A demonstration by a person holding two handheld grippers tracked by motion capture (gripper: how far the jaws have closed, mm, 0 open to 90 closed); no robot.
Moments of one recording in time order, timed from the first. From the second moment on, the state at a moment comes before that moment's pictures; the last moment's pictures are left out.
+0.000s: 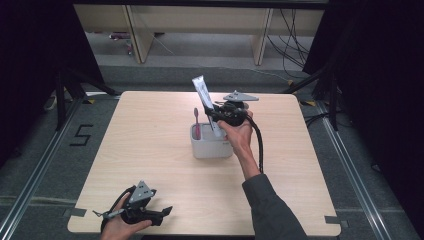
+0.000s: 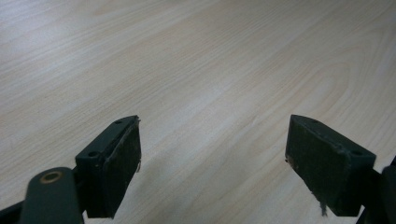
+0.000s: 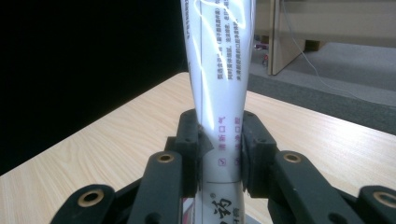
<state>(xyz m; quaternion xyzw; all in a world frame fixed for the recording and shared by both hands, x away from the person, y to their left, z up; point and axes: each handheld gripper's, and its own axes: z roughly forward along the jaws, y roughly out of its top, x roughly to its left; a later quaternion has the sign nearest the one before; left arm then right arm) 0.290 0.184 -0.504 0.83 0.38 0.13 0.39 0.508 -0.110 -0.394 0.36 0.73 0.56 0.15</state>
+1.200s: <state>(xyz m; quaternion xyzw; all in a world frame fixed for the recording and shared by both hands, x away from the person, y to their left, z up) 0.289 0.182 -0.505 0.83 0.38 0.13 0.39 0.501 -0.115 -0.426 0.35 0.76 0.52 0.16</state>
